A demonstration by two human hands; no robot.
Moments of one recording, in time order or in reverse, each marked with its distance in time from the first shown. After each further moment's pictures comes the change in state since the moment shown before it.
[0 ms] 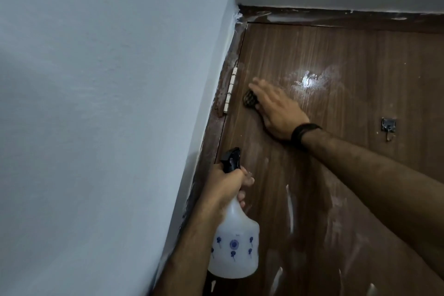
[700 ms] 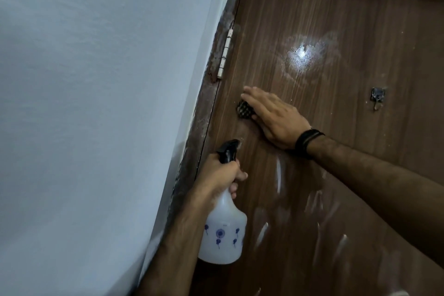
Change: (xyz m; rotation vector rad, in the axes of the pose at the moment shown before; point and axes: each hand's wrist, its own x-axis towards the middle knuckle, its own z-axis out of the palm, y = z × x) left_hand -0.015 -0.043 -0.004 0.057 -0.068 -0.089; right_hand -0.083 -0.021 0.006 0.009 -0.131 -0.183
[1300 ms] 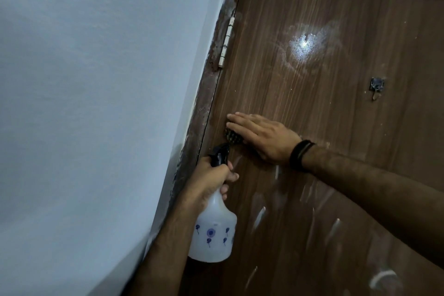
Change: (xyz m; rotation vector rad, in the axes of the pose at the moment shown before) left_hand -0.014 -0.024 -0.013 0.001 0.003 -0.040; right_hand -0.034 -0.035 0.026 -0.013 -0.147 -0.238
